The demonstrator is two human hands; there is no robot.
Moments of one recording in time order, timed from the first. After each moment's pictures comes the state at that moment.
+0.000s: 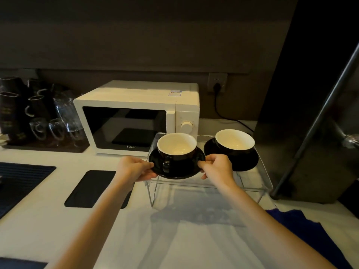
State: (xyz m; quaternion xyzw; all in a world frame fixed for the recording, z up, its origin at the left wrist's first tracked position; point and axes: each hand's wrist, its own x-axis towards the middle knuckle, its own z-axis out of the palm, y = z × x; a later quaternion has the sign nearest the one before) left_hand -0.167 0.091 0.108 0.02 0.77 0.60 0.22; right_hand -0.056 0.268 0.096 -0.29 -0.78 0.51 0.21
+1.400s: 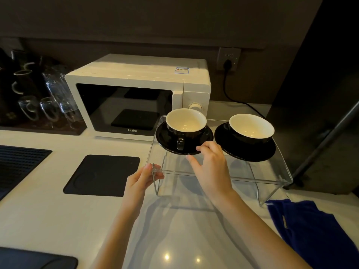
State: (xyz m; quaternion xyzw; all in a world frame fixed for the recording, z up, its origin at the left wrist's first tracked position) left_hand -0.148 0.076 0.014 0.13 0.67 0.72 0.13; right_hand -0.076 0.229 0.062 -0.20 -0.89 0.24 0.33
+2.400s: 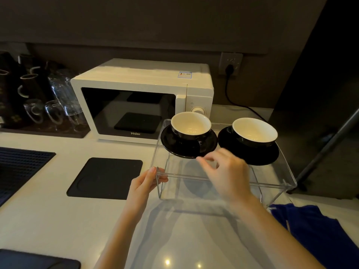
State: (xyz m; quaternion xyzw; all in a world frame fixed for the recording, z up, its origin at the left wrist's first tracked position) left_hand -0.149 0.073 0.013 0.16 0.66 0.72 0.15; right_hand -0.055 0.246 0.076 -0.11 -0.91 0.15 0.37
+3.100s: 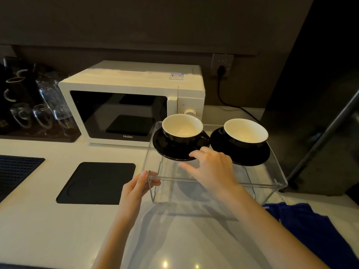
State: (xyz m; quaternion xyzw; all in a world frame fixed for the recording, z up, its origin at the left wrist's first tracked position) left_hand -0.149 0.075 0.011 0.16 0.66 0.72 0.13; right_hand -0.074 0.251 0.080 -0.10 -0.95 0.10 0.28
